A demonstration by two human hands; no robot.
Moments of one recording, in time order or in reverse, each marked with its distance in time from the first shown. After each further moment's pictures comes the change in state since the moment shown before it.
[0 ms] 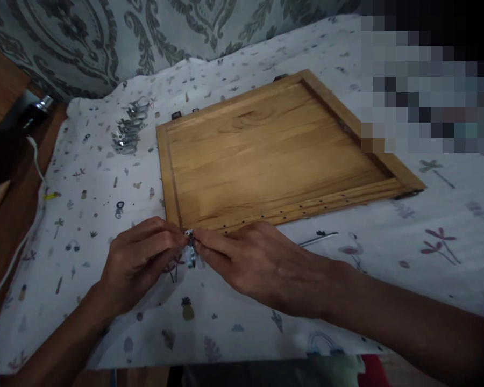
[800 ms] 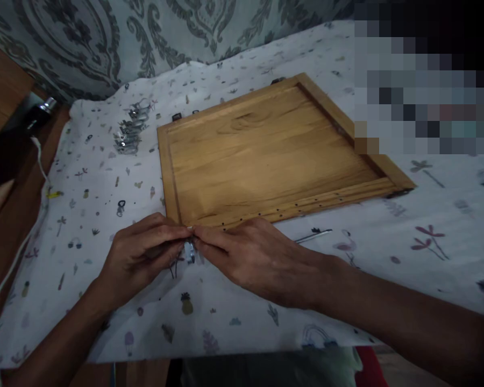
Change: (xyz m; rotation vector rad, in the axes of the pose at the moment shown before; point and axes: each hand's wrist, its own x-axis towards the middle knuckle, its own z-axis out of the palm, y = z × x) left_hand 0.000 -0.002 0.002 -0.188 0.037 -0.041; right_hand 0.001 0.000 -0.002 -0.017 -0.036 0.007
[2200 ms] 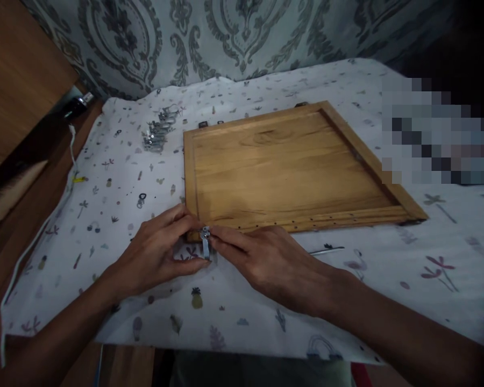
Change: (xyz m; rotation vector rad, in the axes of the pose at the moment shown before) left_hand -0.006 0.002 -0.007 0.173 -0.183 -0.108; right_hand -0.001 -0.001 0.003 -0.056 0.022 -0.034
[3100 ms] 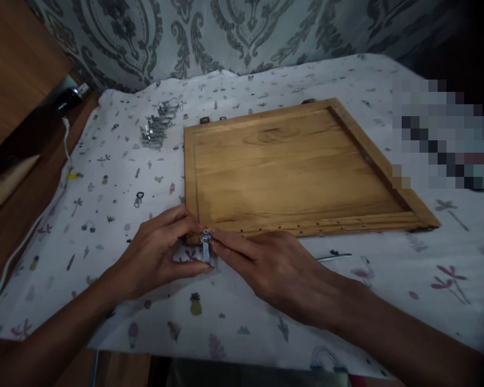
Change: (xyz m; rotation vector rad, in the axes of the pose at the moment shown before) left_hand 0.002 -0.004 0.004 -0.071 0.030 -0.021; right_hand 0.000 0.002 -0.001 0.024 0.059 0.005
